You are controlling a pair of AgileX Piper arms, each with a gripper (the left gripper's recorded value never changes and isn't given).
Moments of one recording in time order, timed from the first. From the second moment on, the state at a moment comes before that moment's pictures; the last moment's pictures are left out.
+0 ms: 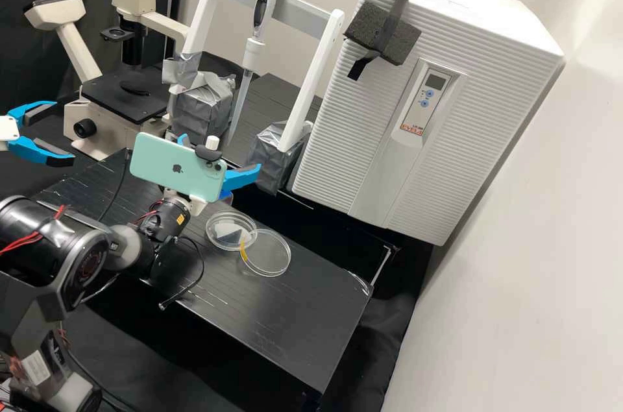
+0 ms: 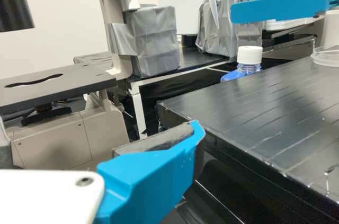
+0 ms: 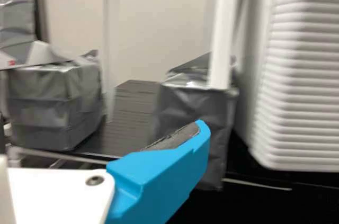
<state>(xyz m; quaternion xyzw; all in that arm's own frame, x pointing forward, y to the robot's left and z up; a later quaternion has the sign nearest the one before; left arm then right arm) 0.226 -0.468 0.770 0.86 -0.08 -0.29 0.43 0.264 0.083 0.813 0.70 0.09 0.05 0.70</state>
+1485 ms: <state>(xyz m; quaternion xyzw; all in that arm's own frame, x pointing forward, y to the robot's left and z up) 0.230 -0.470 0.768 0.85 -0.08 -0.29 0.43 0.257 0.076 0.777 0.69 0.14 0.00 0.71</state>
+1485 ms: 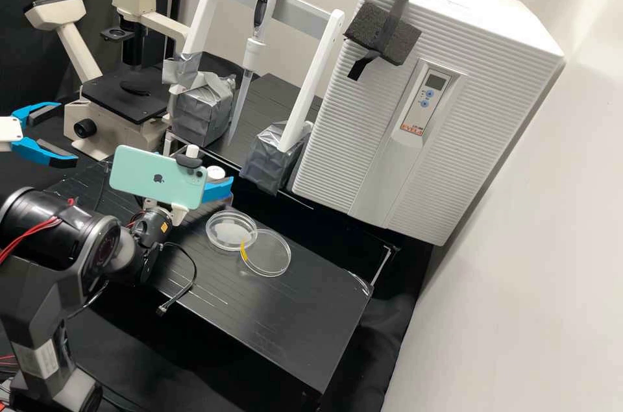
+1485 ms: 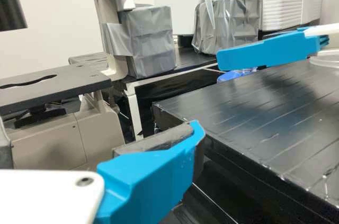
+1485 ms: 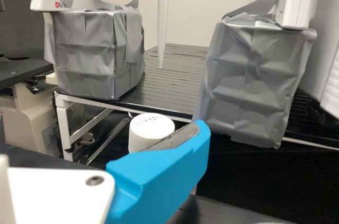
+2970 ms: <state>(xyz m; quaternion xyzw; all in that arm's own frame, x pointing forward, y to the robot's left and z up) 0.233 -0.472 0.766 0.85 -0.08 -0.29 0.43 0.269 0.061 0.779 0.69 0.11 -0.02 0.71</state>
